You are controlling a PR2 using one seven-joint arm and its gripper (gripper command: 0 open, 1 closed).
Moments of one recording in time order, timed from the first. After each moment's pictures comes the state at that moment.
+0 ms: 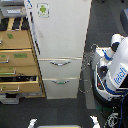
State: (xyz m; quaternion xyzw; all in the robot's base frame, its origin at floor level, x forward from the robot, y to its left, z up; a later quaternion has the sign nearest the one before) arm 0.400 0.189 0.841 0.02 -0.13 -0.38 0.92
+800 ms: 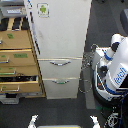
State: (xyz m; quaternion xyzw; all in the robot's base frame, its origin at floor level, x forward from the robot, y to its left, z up) arm 0.423 0.182 0.849 -0.01 -0.11 -0.36 0.93
